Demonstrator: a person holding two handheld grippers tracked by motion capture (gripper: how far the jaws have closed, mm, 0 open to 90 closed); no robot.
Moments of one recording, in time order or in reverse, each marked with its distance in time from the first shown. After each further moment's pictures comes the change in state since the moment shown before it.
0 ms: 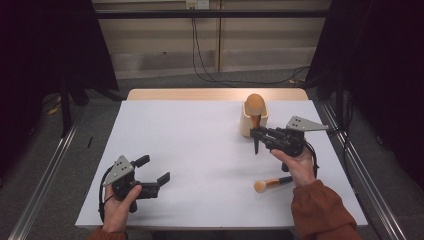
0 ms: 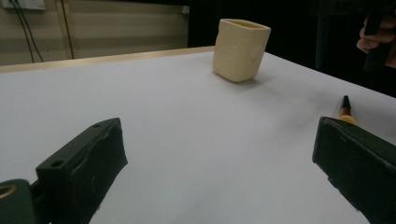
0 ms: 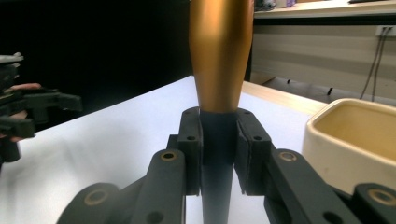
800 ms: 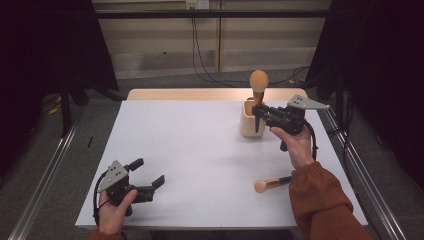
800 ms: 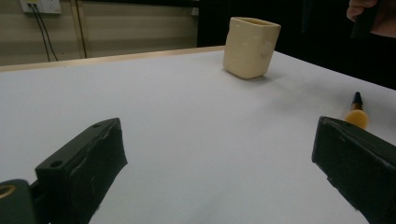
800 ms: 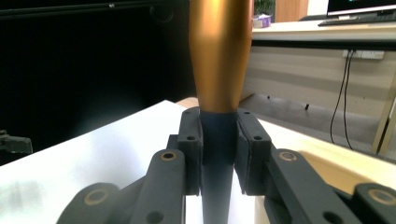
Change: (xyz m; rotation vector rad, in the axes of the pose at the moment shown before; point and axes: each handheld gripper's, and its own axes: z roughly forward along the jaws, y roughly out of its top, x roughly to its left) left arm 0.005 -0.008 -0.012 -0.012 0.032 0.006; right arm -0.032 0.037 0.020 -0.058 -0.067 -0.008
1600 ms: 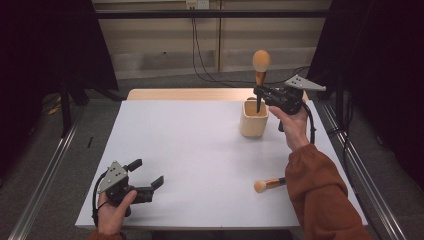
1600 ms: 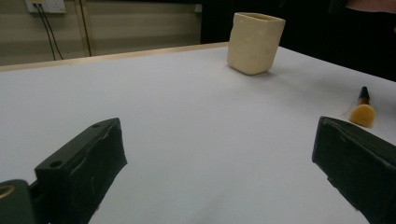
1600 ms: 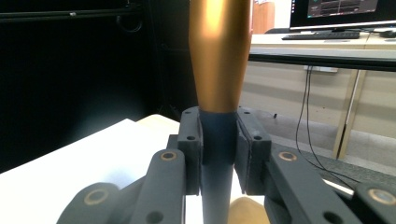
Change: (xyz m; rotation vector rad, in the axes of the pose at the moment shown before) left arm 0.000 -0.001 -0.001 0.010 0.016 0.021; right arm -0.033 0.023 0.030 -0.028 -0.121 -0.027
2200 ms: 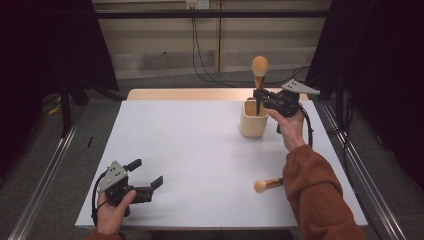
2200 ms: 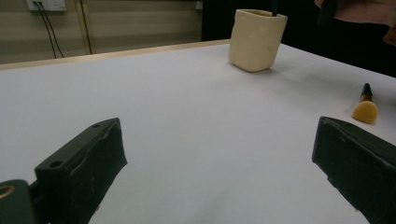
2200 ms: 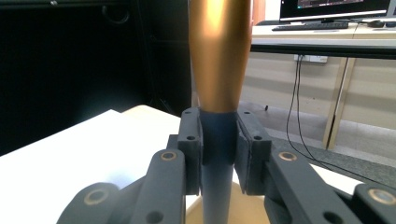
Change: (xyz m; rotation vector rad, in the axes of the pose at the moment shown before) left arm 0.002 -0.001 0.000 0.015 0.001 -0.001; right arm -0.014 -0.025 0.012 0.023 -0.026 0.013
